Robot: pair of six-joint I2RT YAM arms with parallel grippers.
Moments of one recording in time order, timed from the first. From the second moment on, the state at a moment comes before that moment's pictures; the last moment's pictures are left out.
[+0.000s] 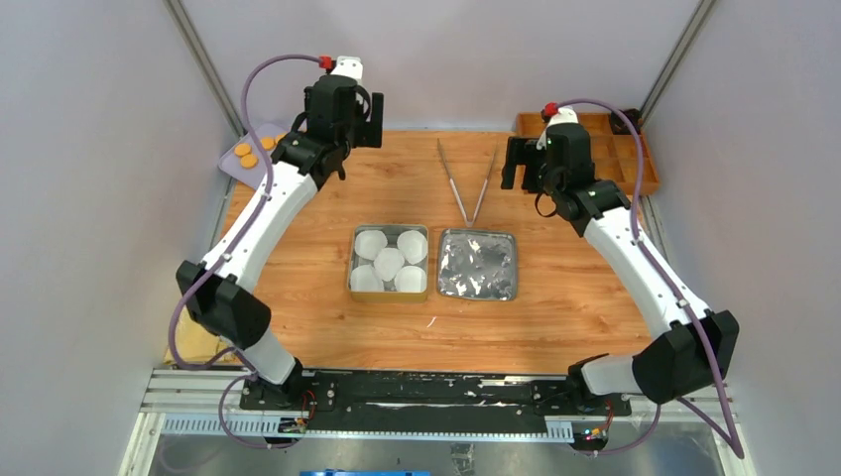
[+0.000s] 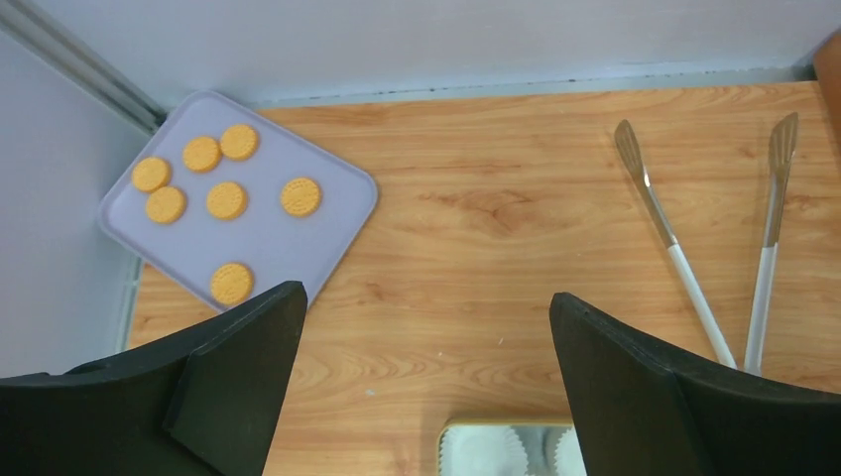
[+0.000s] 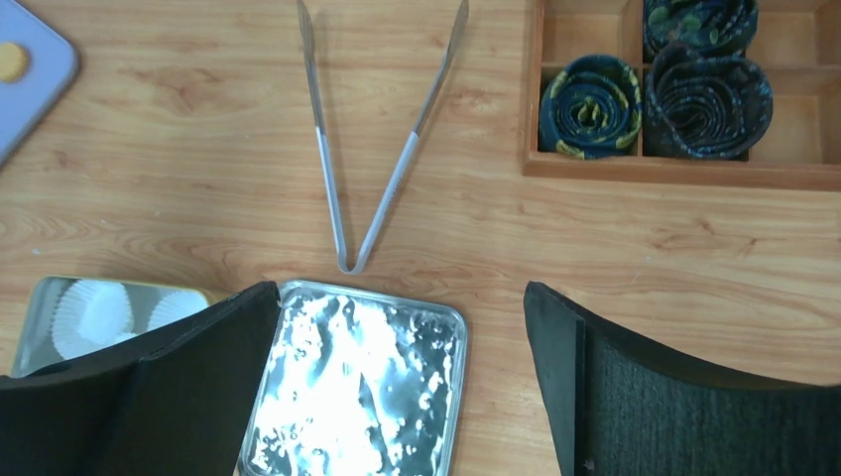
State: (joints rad) left arm -0.42 1.59 1.71 -0.51 -0.44 -0.07; right arm 0.35 1.31 1.30 -0.44 0.15 0.22
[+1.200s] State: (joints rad) left arm -0.14 2.42 2.13 -0.78 -0.36 -0.24; right arm 0.35 1.27 1.20 -0.42 0.00 0.22
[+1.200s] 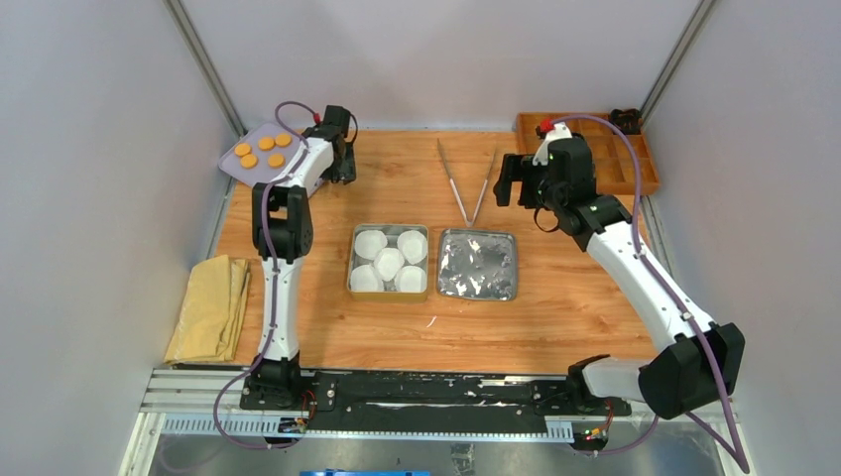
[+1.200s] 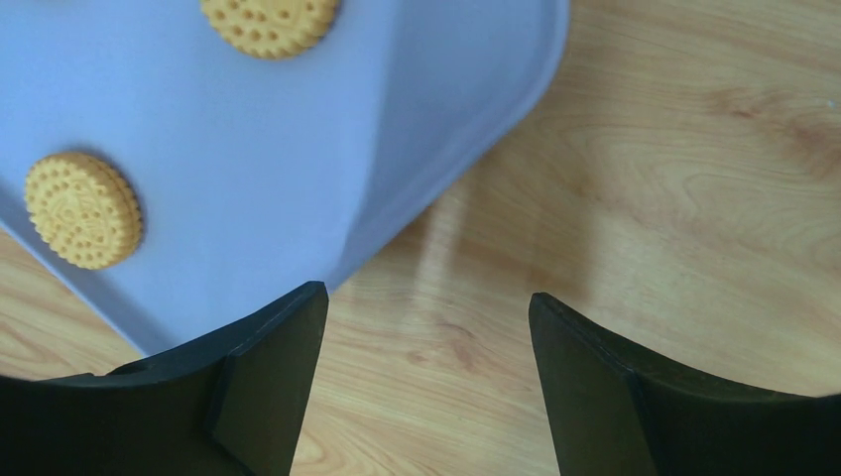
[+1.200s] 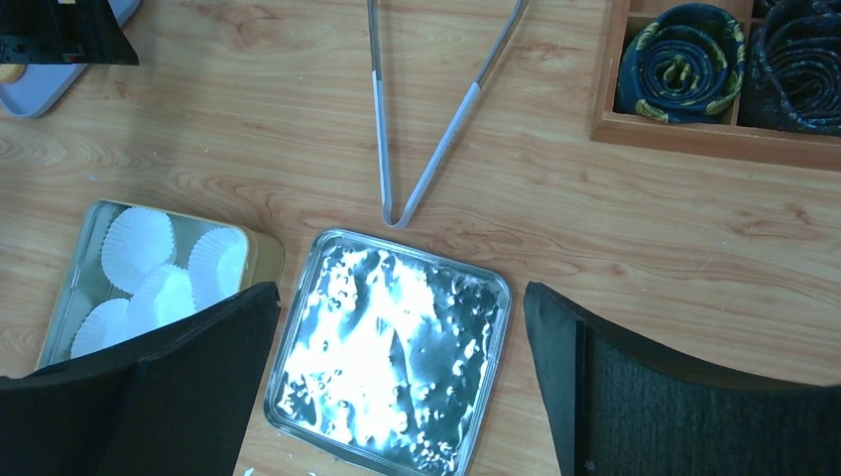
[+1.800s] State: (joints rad) left arm -0.10 2.45 2.18 -0.78 -0.28 -0.24; right arm 0.35 1.25 1.18 -0.40 -0.06 0.28
